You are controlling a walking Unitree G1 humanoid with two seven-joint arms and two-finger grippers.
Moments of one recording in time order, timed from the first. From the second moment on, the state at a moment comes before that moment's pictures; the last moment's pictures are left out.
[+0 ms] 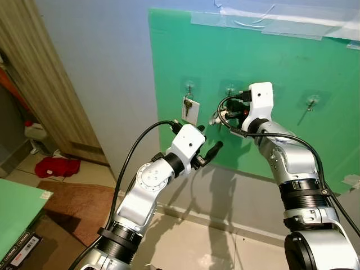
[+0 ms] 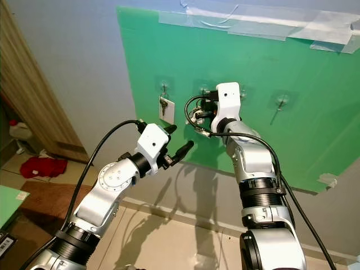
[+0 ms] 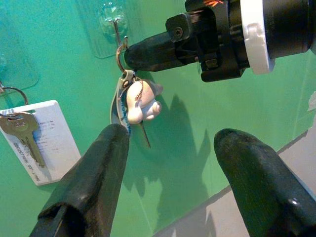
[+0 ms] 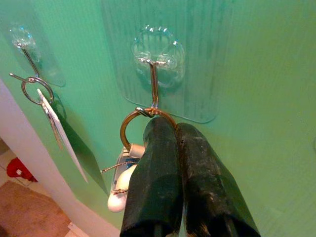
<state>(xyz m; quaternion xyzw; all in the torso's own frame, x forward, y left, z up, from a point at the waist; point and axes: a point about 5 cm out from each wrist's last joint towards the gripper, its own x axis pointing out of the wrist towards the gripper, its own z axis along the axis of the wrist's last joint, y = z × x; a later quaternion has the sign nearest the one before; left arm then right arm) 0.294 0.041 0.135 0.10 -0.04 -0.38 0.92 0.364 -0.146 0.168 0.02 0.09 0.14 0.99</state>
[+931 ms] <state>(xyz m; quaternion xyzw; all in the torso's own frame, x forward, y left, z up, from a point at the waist) 0.301 0.057 0.127 0.14 -0.02 -0.34 0.93 0.348 -0.150 0.146 -0.11 0.02 0.07 0.99</state>
